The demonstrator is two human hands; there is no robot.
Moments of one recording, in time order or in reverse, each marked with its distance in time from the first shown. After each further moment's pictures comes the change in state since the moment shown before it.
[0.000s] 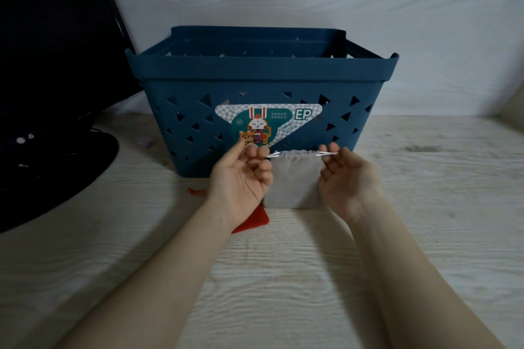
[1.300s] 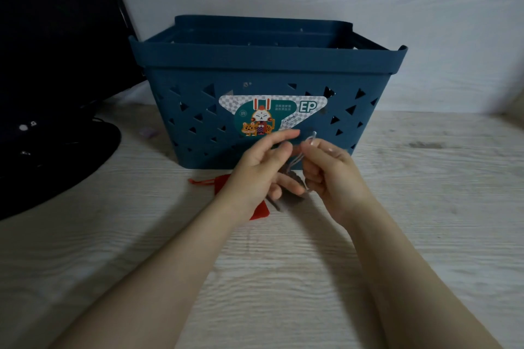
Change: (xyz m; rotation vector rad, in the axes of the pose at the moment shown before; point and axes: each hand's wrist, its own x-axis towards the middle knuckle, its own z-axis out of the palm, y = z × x) left_hand -0.018 -0.014 0.015 0.882 -0.137 0.184; right_hand -0.017 0.015 0.003 -0.792 -0.379 -0.230
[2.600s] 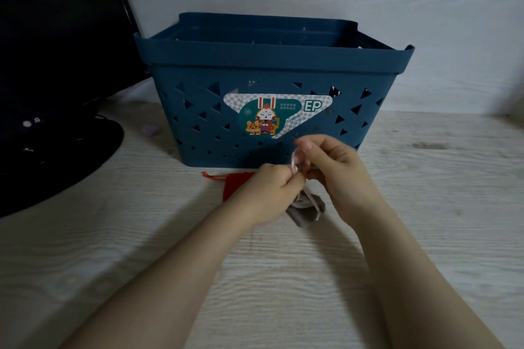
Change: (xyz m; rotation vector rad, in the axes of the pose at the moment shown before) left_hand 0.006 -0.016 -0.004 0.702 -0.104 0.025; right_hand -0.001 -0.002 0.002 -0.103 0.005 -0.102
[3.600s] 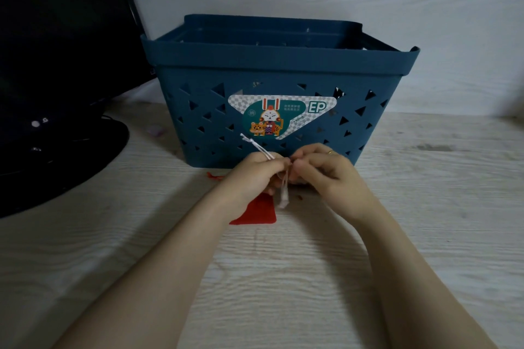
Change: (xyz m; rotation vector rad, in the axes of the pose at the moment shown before) left_hand 0.010 -0.012 -0.018 -0.487 0.063 -0.206; right_hand 0.001 0.009 -0.005 -0.480 -0.159 -0.184
